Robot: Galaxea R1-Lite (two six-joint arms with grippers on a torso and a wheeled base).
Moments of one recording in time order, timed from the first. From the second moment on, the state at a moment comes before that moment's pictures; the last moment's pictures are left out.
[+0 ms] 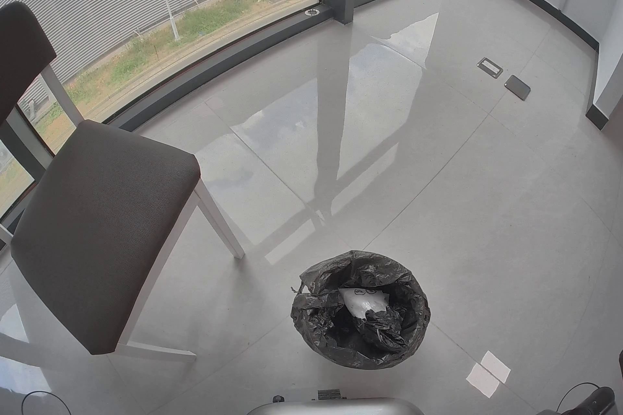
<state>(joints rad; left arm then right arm) 0.00 0.27 -1.08 1.05 0.29 -0.08 0.02 0.10 -0.61 0.76 -0.09 0.00</state>
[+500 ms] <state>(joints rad) 0.02 0.14 -1.08 1.07 0.29 -0.07 0.00 0.01 -0.10 0.01 -0.08 0.03</state>
